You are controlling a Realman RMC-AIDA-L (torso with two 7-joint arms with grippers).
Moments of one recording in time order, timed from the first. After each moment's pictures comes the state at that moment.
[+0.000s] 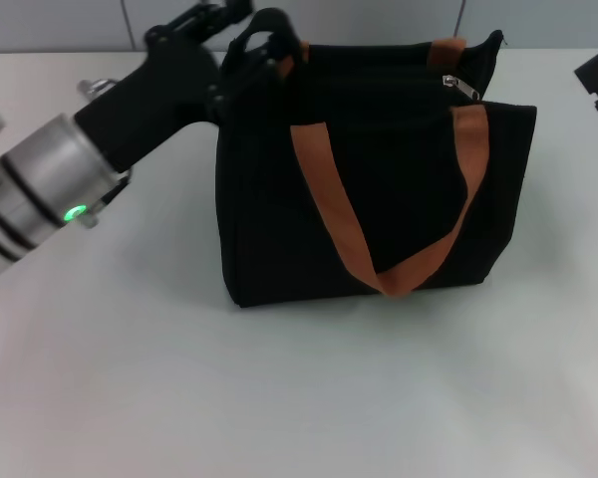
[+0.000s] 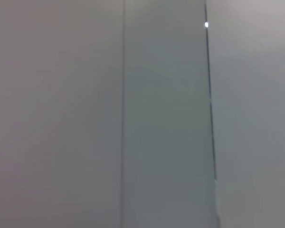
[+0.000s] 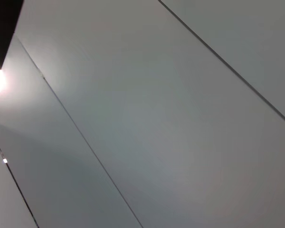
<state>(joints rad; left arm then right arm) -0.48 -2.08 1.41 0.45 0.72 1.34 -0.76 0.40 2.09 -0.16 -0.06 -1.64 -1.80 1.09</state>
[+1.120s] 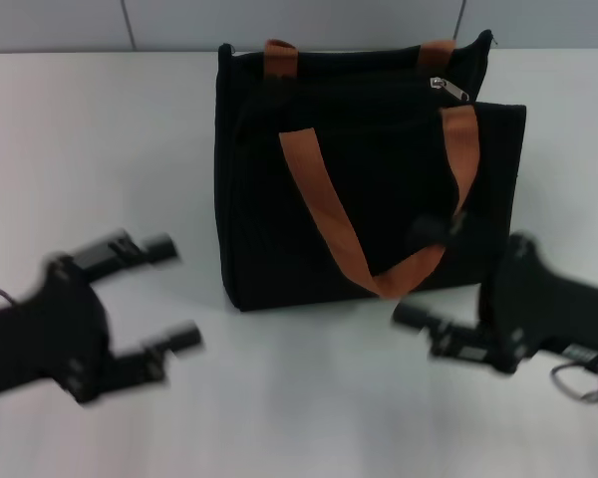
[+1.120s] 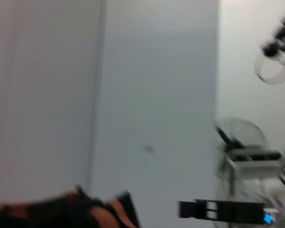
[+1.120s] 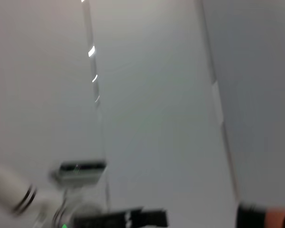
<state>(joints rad) -0.22 -1.95 1.20 0.51 1.30 1.84 -0.87 0.41 2.08 -0.77 -0.28 -1.68 -1.86 0.78</state>
